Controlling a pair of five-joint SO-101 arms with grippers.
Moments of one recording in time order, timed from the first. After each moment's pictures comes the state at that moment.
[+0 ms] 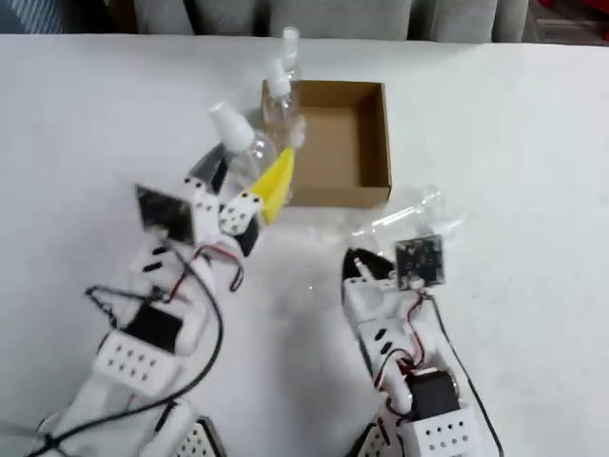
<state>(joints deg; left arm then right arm) 16.9 -58.2 71.3 -3.7 7.8 -15.2 -102.5 96.3 42.9 -4.6</state>
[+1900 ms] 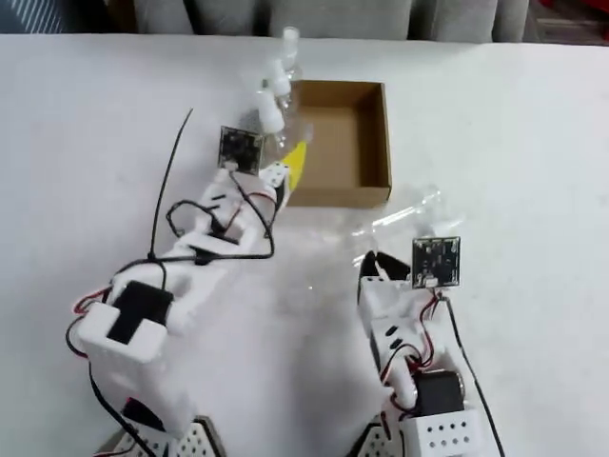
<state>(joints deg) 12.4 16.5 44.5 -36.2 7.1 -10.4 -102.5 96.4 46.4 -4.6</state>
